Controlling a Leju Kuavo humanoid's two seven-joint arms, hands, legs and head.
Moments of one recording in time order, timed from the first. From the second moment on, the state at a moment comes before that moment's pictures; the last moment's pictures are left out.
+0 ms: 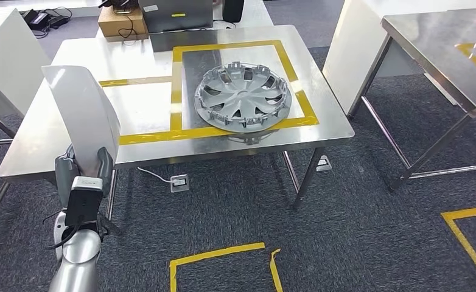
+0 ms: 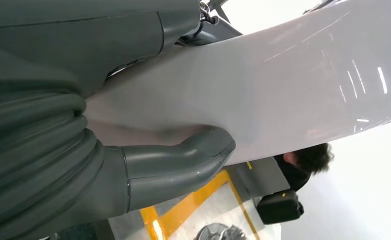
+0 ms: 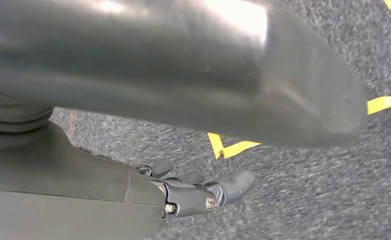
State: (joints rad) left arm -0.22 -0.16 -0.10 -1.33 -0.54 0.40 -0.47; right arm -0.08 0.12 -1.06 -0.20 0.95 0.12 -0.22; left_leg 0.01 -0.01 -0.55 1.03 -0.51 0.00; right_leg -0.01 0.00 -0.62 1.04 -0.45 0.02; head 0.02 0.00
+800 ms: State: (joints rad) left arm -0.23 -0.16 -0.10 -1.33 -0.55 0.40 -0.47; right arm -0.08 0.13 -1.06 -0.20 0.96 0.13 -0.19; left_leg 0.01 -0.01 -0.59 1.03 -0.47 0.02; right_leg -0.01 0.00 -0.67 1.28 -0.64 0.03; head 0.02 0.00
